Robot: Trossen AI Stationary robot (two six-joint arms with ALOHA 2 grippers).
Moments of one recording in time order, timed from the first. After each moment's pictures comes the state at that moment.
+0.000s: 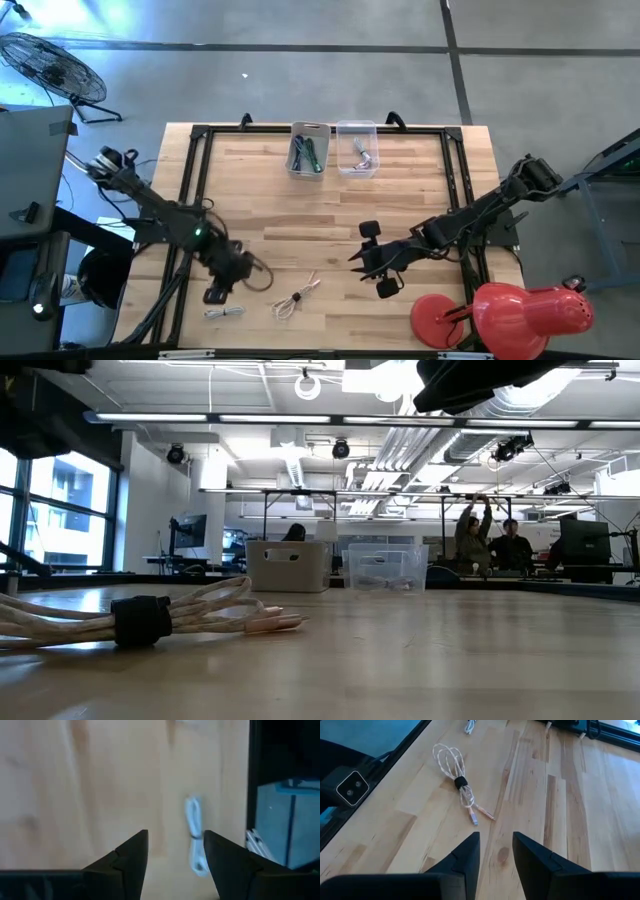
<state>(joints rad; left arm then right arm) -0.60 1.27 0.87 -0.77 0.23 -0.59 0.47 1.44 0.91 -0.11 0.24 0.02</state>
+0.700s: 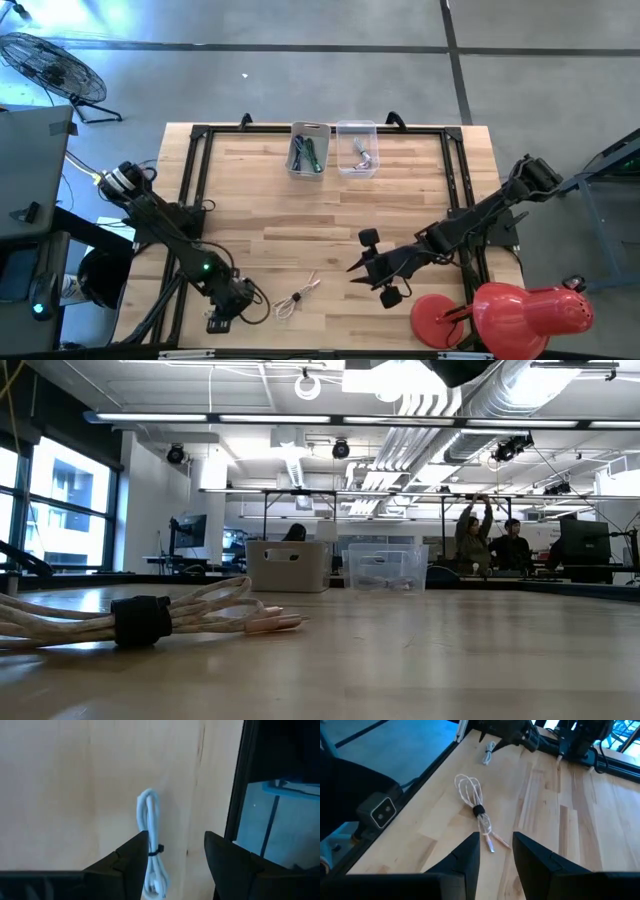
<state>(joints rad) -0.80 1.51 0.87 -0.51 0.26 -0.90 0.52 1.44 0.91 0.01 0.23 -0.02</state>
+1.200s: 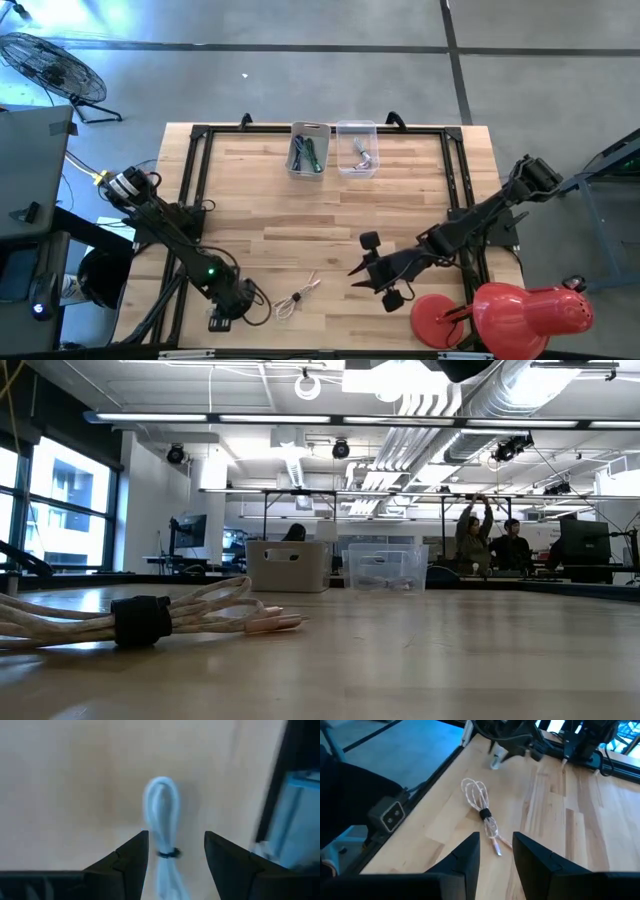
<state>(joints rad) -0.80 1.58 0.87 -0.54 0.25 -0.87 0.55 1.44 0.91 0.03 0.24 0.00</state>
